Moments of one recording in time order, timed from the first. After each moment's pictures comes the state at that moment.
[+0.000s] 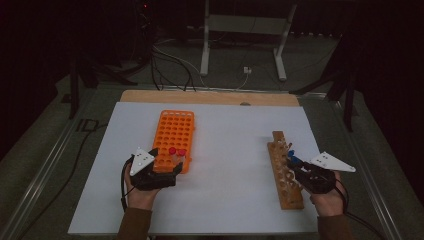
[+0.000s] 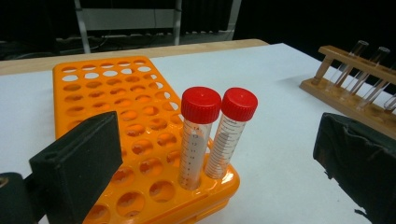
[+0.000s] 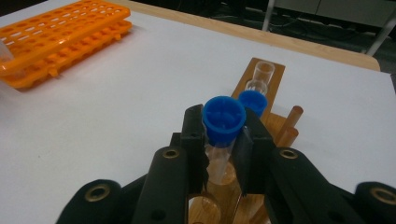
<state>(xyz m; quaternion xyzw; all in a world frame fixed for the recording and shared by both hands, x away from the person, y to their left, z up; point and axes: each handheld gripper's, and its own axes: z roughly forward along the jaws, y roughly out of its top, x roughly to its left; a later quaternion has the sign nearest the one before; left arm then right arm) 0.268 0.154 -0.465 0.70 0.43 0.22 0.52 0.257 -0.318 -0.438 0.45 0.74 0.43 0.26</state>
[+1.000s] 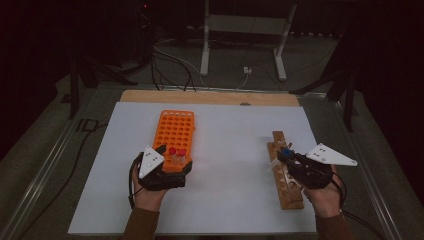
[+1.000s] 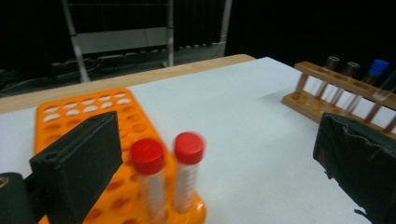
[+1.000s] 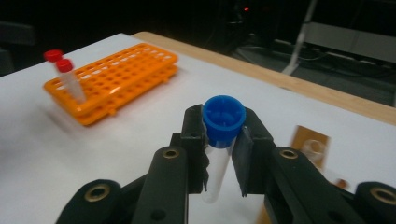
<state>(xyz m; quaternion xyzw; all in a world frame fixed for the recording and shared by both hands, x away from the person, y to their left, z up) 0.259 0.124 -0.439 0.71 0.39 0.25 0.53 0.252 -0.285 -0.392 0.39 0.74 0.48 0.25</state>
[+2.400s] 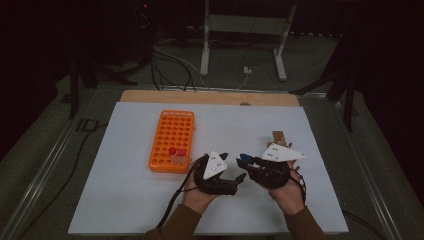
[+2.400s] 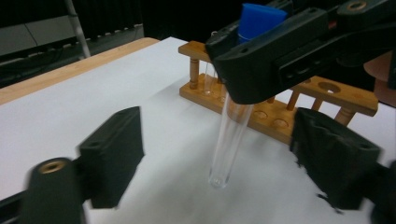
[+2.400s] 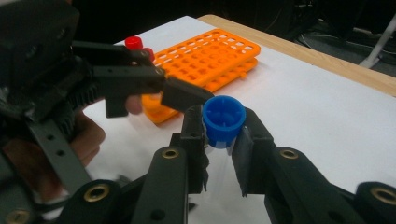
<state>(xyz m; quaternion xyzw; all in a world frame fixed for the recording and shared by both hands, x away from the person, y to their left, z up) 0.266 -0.001 -0.449 0.79 0.27 0.17 0.53 0.265 -0.200 -0.406 0.32 0.79 0.49 0.17</state>
